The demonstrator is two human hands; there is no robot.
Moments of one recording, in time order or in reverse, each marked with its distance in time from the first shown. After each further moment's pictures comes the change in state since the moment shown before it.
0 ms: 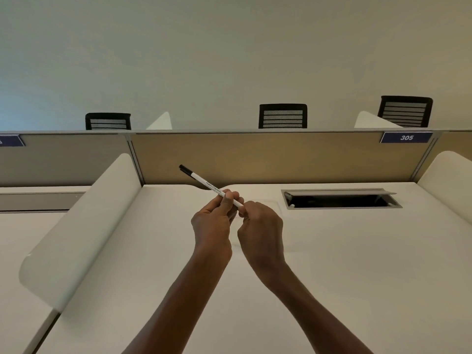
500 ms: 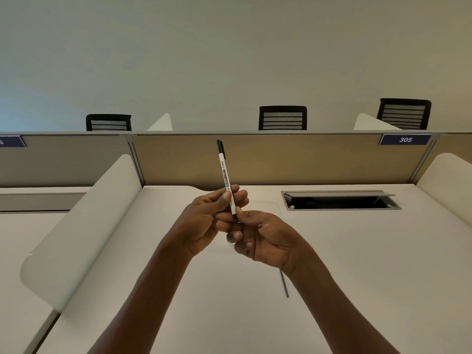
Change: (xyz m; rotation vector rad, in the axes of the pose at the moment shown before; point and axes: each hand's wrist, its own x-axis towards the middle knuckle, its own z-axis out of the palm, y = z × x) left_hand 0.020 0.039 -0.028 0.102 -0.543 -0.196; right_hand 0.022 0.013 -0.030 1.624 -1.038 0.831
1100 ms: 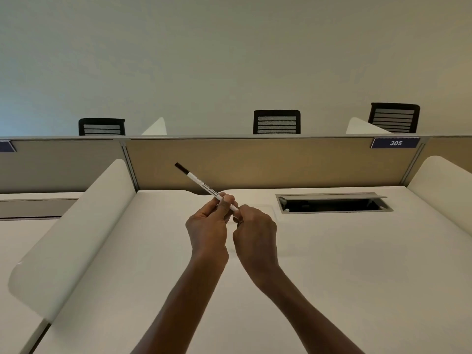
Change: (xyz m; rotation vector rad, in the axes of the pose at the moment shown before) left_hand 0.003 -0.036 0.039 -0.046 0.579 0.246; right_hand 0.020 0.031 0.012 -1.554 1.052 -0.757
